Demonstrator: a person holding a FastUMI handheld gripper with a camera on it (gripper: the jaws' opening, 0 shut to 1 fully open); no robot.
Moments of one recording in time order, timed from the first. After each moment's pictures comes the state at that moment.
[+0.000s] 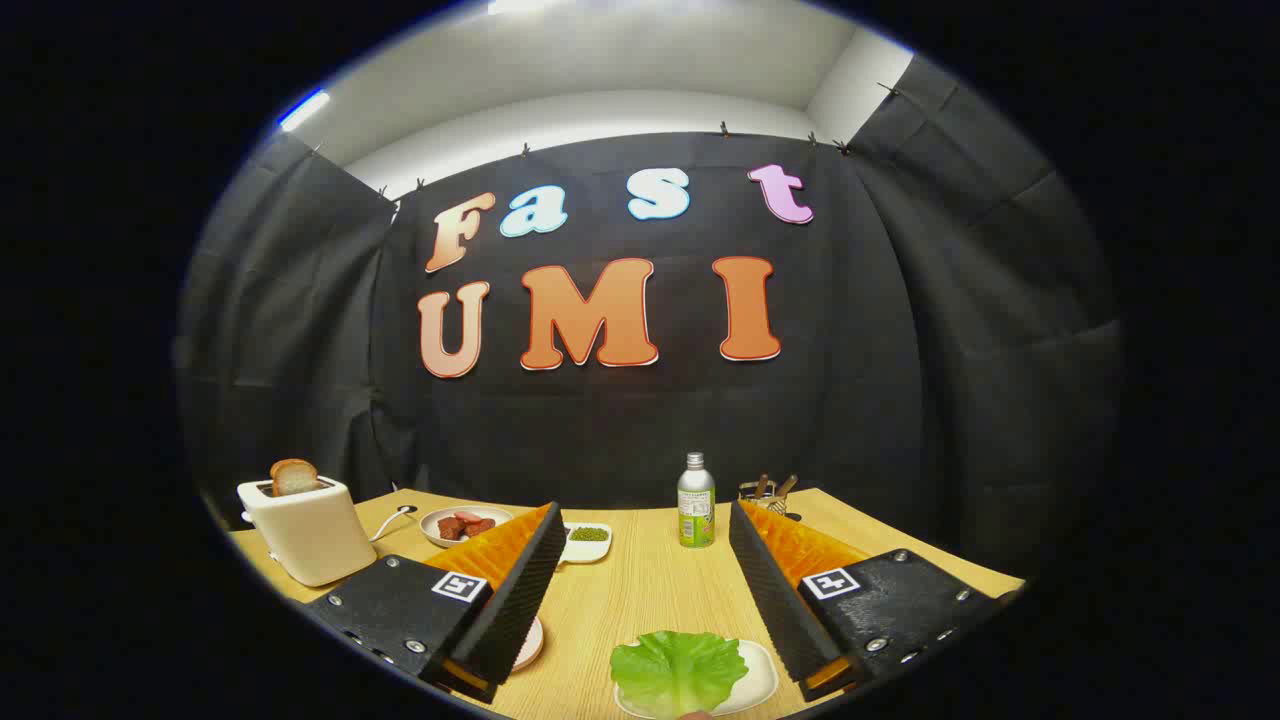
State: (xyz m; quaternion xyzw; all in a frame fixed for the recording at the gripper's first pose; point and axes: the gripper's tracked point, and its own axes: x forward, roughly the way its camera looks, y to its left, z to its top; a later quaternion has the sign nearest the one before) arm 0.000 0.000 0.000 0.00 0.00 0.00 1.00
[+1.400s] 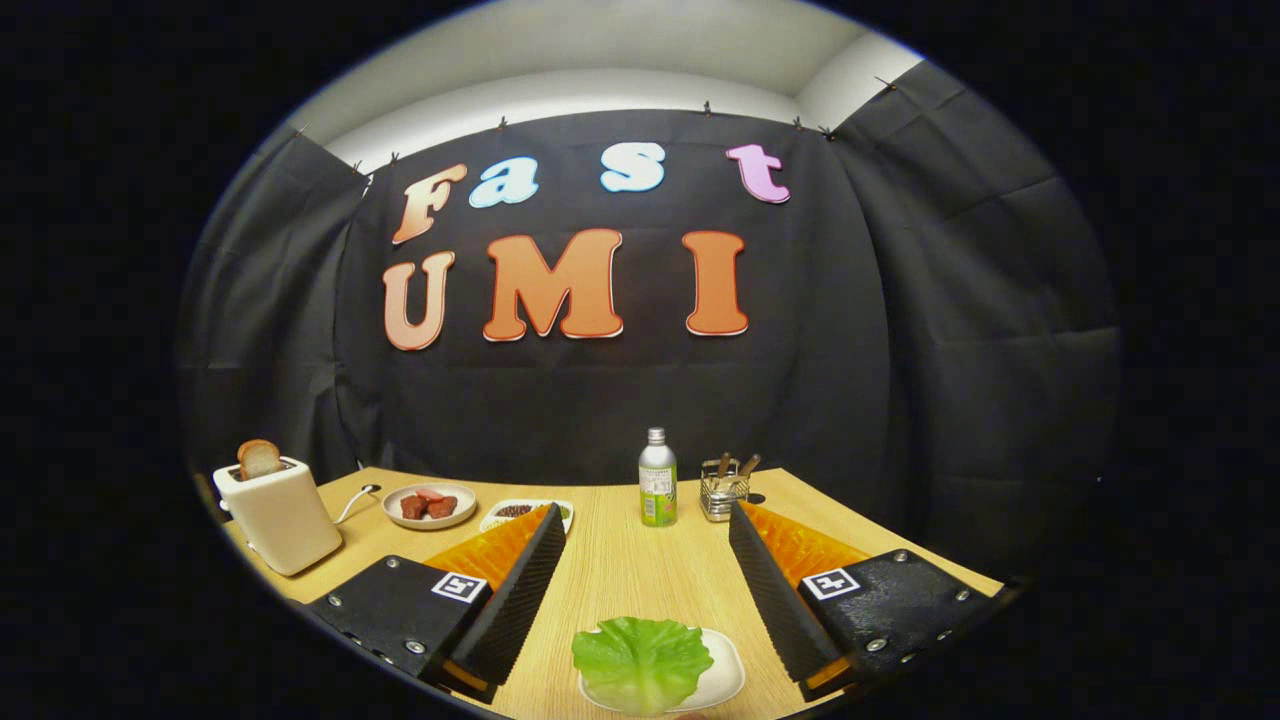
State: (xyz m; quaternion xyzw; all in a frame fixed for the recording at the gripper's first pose) arm 0.004 -0.029 -0.026 -0.02 0.07 -0.04 1.00
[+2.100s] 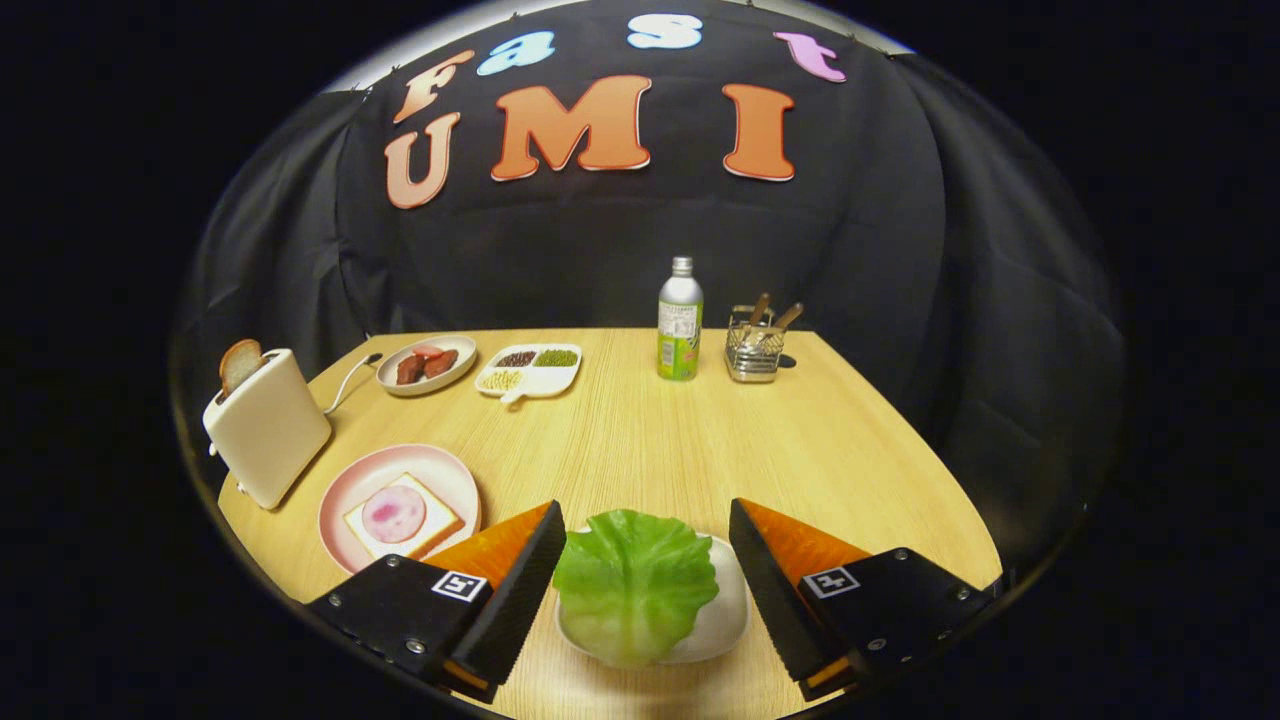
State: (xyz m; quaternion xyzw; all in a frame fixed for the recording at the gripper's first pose) arm 0.008 -0.025 -0.135 -0.05 0.31 0.00 0.95
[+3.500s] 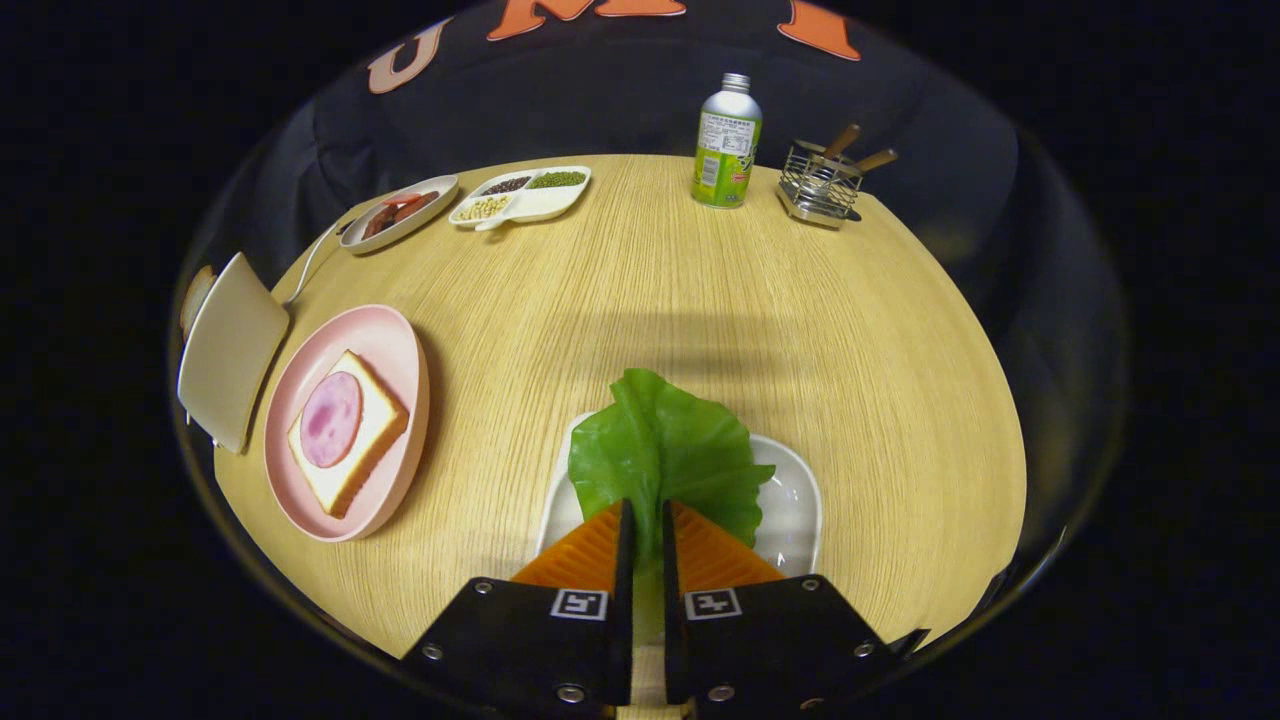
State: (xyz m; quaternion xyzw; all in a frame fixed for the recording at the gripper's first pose) arm 0.001 -0.017 -0.236 -0.05 0.53 0.02 0.85
